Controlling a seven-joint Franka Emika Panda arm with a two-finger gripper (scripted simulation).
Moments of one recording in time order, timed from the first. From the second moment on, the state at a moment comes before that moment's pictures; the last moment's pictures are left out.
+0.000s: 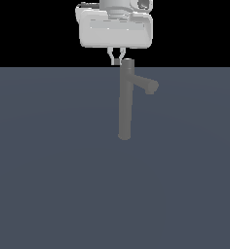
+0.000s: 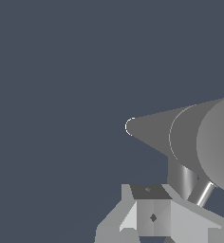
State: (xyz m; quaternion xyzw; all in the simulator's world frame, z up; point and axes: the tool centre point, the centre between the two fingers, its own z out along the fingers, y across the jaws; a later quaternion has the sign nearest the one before) arm 0.018 -0.004 0.300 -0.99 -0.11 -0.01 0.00
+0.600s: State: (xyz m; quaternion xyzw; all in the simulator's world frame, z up) arm 0.015 -0.027 0.300 -0.99 -0.12 0.00 0.00
